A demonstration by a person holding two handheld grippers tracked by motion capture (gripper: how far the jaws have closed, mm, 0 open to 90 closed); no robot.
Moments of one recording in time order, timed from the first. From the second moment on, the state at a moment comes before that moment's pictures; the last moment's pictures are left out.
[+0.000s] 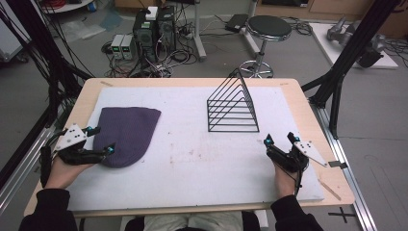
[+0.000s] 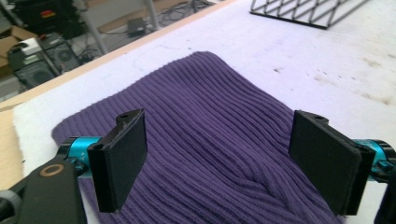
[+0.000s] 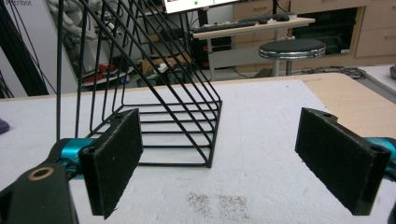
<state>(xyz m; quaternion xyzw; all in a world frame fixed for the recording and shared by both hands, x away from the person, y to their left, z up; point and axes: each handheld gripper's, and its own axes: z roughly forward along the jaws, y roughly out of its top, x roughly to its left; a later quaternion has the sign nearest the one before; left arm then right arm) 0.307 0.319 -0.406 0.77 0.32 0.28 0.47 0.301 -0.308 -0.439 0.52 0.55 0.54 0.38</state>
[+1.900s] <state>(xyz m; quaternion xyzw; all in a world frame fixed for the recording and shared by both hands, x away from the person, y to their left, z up) 0.320 0.314 -0.432 0.91 0.22 0.21 0.30 0.302 -0.309 -0.440 0.52 0.54 0.54 0.37</state>
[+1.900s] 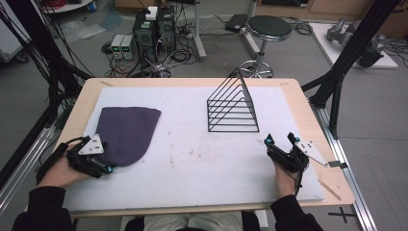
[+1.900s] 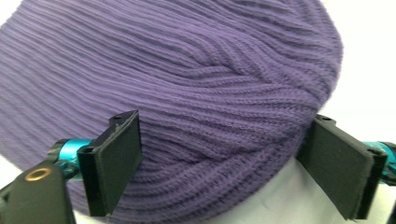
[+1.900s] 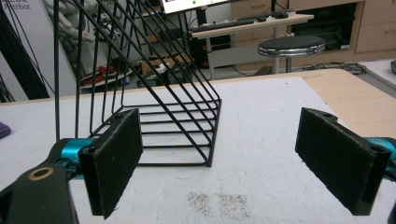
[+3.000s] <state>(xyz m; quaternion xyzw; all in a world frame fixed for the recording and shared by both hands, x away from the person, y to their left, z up) 0.323 0.316 -0.425 0.90 0.24 0.18 0.33 0.302 -0.310 -0.440 0.53 0.54 0.54 0.37</state>
